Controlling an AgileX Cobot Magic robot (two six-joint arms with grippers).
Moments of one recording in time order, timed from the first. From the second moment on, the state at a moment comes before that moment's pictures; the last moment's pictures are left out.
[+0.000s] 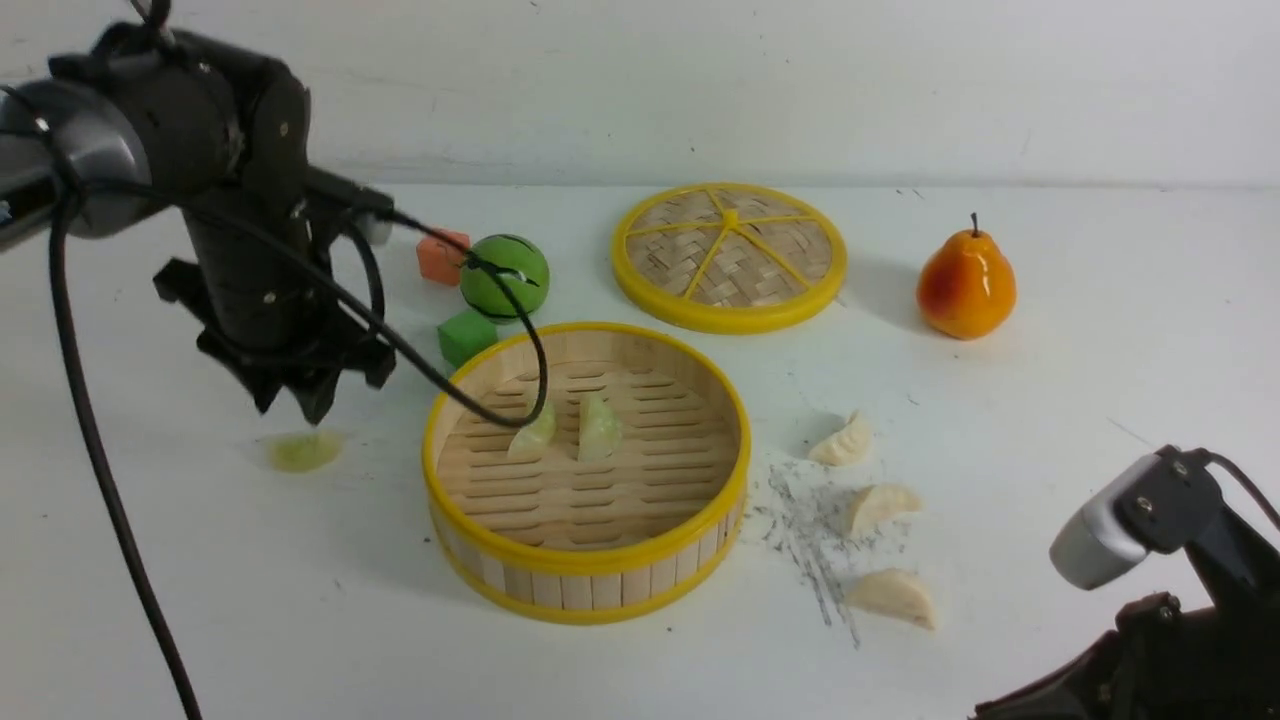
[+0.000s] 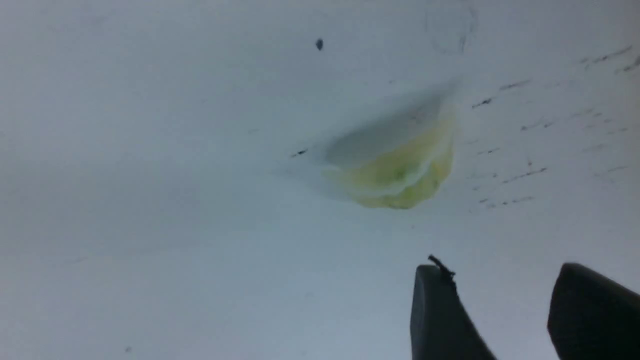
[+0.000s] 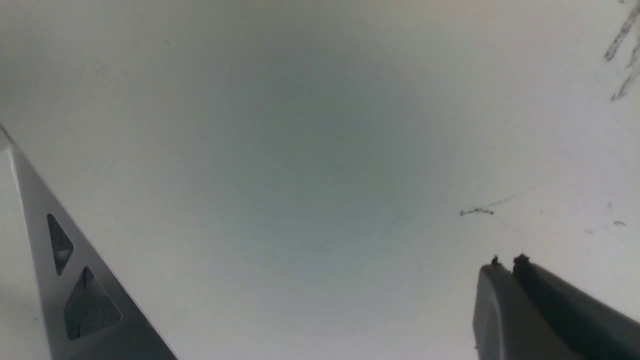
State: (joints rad) right arm 0.22 1.12 -0.57 0.87 0.76 -0.87; left arm -0.19 2.01 -1.66 0.19 1.08 0.10
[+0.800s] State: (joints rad) right arm 0.22 1.12 -0.57 0.87 0.76 -0.89; left arm -0.18 2.17 -1.67 0.28 0.95 0.06
